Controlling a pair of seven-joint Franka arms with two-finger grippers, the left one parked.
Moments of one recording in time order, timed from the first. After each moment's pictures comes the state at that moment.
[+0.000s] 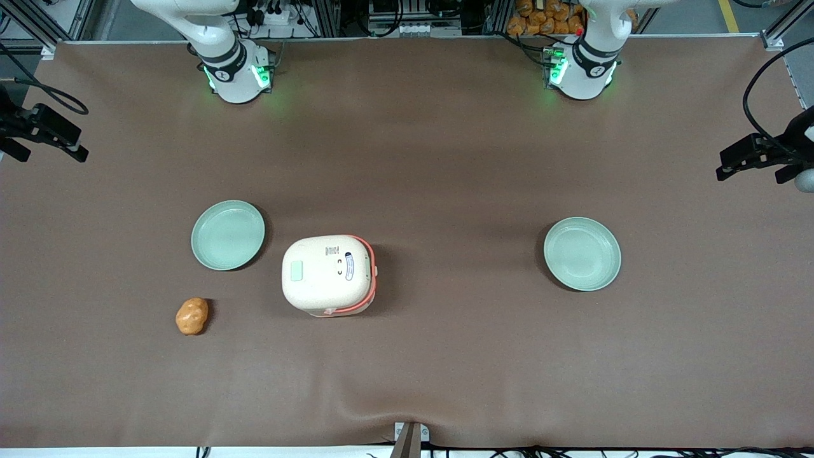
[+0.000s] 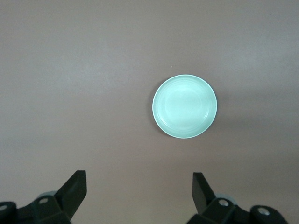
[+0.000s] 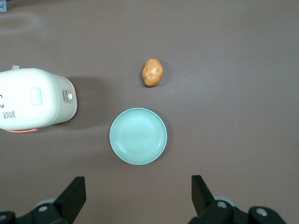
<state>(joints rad) -0.04 -0.09 0.00 -1.59 0.03 1.58 0.00</state>
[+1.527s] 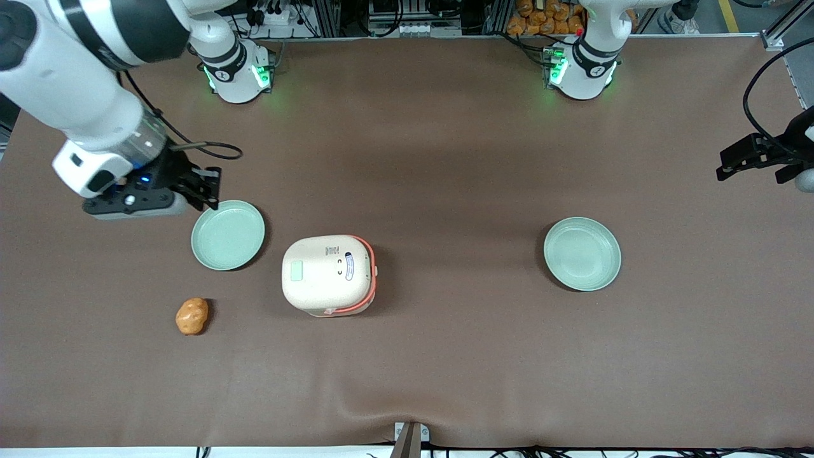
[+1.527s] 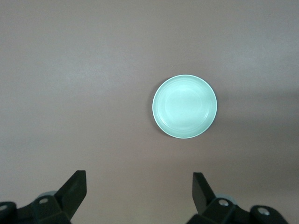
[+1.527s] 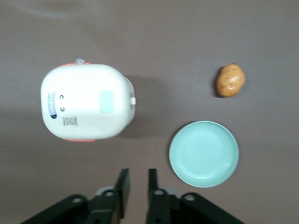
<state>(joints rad) 0.28 0.12 0.03 -1.59 0.04 1.79 0.25</state>
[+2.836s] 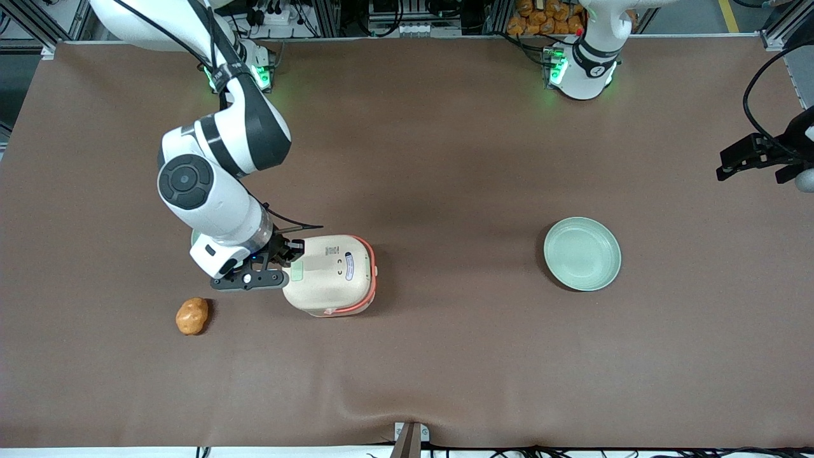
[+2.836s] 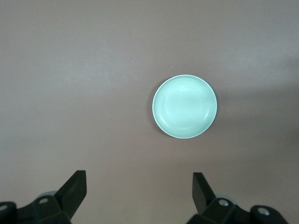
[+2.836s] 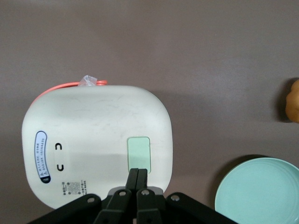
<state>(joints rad) 0.37 0.45 0.03 -1.50 0.03 2.00 0.33</state>
